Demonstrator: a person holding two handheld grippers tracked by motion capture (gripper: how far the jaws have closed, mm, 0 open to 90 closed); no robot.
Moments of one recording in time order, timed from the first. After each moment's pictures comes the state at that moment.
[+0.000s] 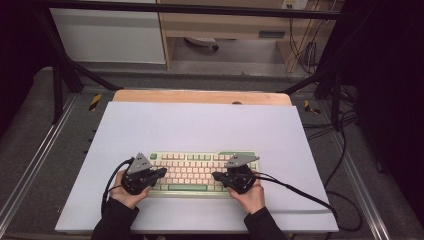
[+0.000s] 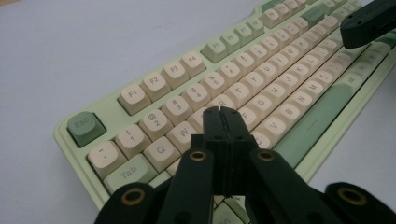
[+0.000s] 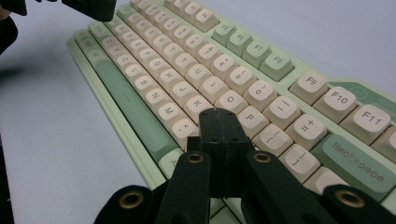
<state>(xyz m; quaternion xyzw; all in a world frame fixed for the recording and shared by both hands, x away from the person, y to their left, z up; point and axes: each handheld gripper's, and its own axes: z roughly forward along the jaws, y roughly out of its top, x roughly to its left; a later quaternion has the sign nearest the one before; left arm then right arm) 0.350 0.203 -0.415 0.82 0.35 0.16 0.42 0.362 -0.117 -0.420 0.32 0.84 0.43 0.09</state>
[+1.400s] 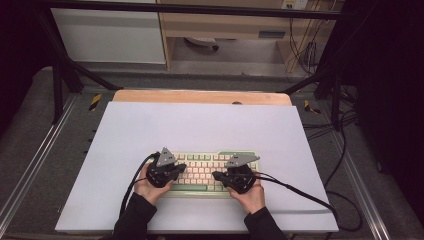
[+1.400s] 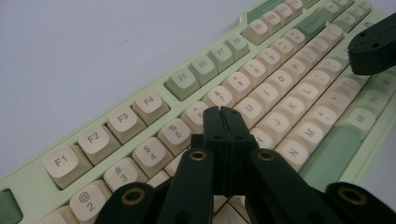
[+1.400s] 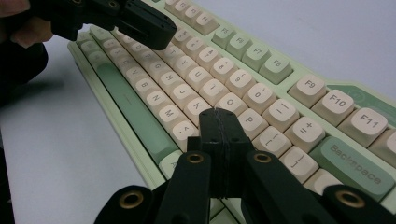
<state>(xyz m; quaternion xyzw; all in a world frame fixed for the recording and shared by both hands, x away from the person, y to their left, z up) 0.376 0.146 -0.423 0.83 0.34 0.16 0.40 0.362 -0.117 -0.419 0.32 0.84 0.44 0.09</state>
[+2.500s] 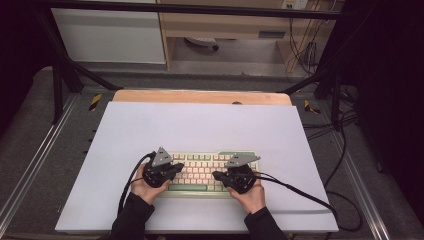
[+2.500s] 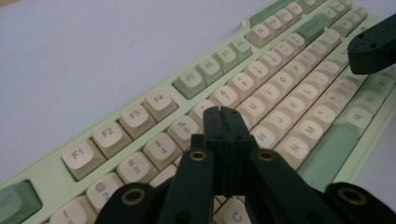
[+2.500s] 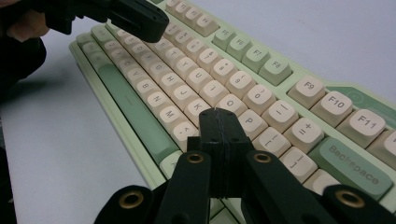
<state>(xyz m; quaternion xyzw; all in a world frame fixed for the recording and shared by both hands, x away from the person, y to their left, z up) 0.372 0.159 -0.416 0.83 0.34 0.16 0.41 0.362 -0.118 -0.418 0.32 0.84 0.44 0.09</state>
